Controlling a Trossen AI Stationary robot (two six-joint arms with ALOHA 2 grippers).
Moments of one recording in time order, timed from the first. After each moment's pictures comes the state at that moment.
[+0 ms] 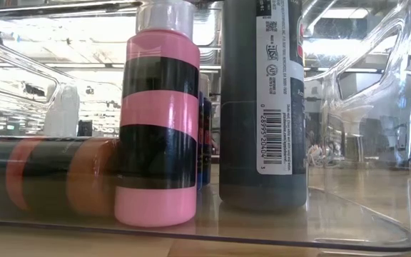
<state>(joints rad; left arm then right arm) 0.07 0.74 0.76 0.18 0.00 -0.61 -0.06 1.76 1.74 -0.23 -0.29 0.31</state>
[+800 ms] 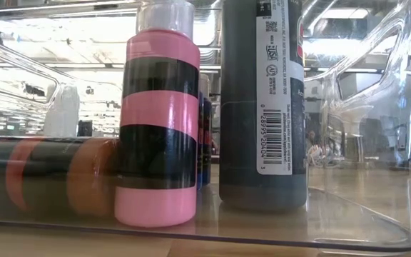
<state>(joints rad) -0.57 1.01 0.91 0.02 -0.63 -0.52 0.02 1.39 1.74 -0.61 -0.15 0.21</state>
